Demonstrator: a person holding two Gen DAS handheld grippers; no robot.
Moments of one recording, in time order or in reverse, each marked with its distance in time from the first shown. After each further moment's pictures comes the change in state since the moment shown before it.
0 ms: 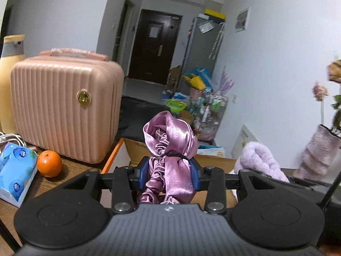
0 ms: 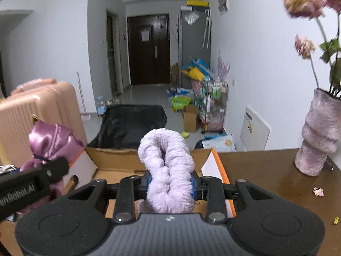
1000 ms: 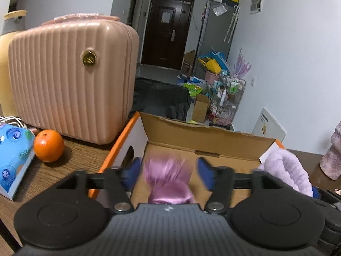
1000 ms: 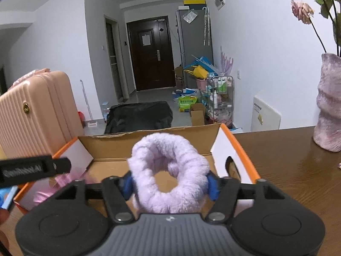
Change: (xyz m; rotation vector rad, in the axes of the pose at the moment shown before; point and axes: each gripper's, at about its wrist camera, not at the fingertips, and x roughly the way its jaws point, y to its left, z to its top) left arm 0.055 0.019 -0.032 0.006 0.065 0.083; right arm 0.049 -0.022 -0.054 0.069 -0.043 0.063
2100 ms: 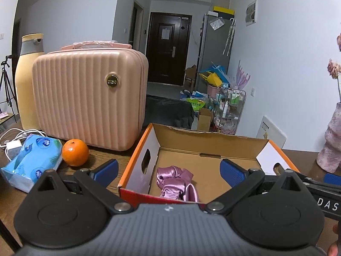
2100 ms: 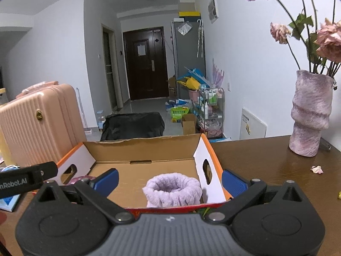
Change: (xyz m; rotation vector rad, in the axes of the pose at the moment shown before) left arm -0.072 0.010 -0.020 0.048 -0.093 0.016; right arm -0.079 -0.009 -0.008 -0.011 -0.070 -0.032
